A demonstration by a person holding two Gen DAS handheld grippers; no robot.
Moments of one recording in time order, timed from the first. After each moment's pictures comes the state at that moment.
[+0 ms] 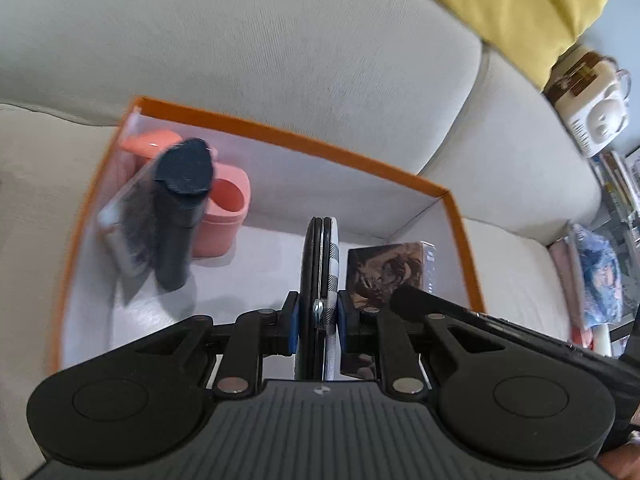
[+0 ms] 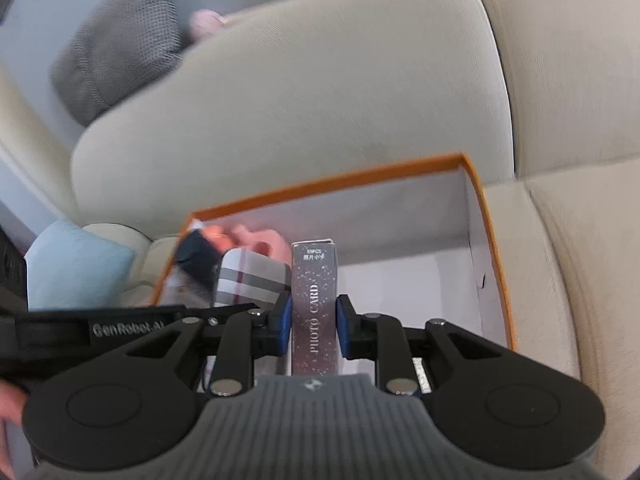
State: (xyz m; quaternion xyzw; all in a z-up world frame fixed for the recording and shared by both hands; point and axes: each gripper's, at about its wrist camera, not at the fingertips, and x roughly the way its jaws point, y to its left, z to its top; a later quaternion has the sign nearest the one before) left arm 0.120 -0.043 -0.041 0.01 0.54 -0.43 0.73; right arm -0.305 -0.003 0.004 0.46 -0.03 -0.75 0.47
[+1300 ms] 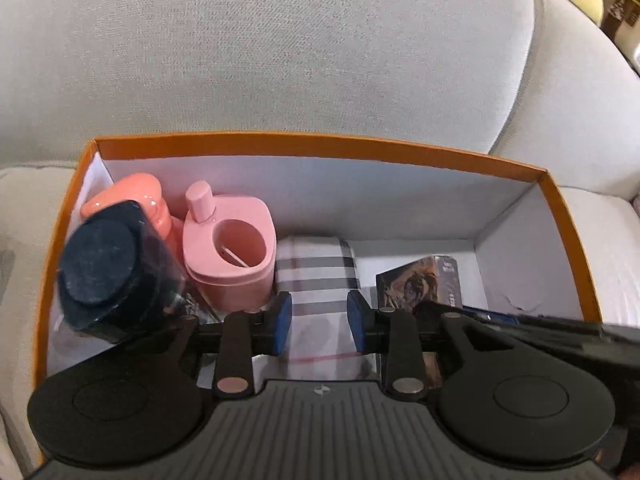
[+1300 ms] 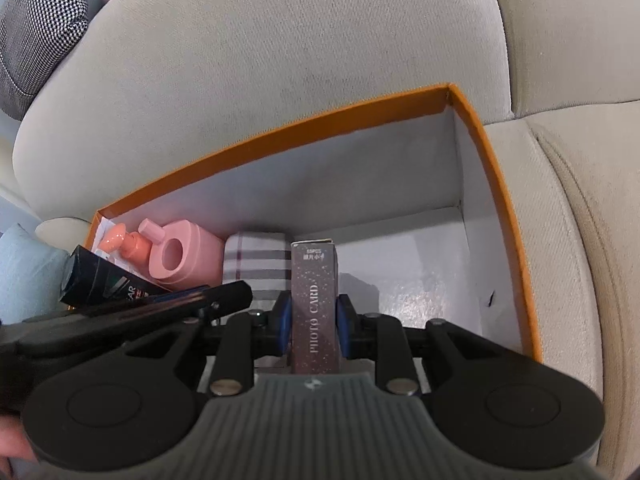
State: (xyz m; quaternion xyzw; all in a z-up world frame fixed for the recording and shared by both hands) left arm 0.130 -0.064 -0.072 0.15 0.51 -0.38 0.76; right arm -0.361 -0.048 -0.048 0.55 -0.02 -0.72 0.43
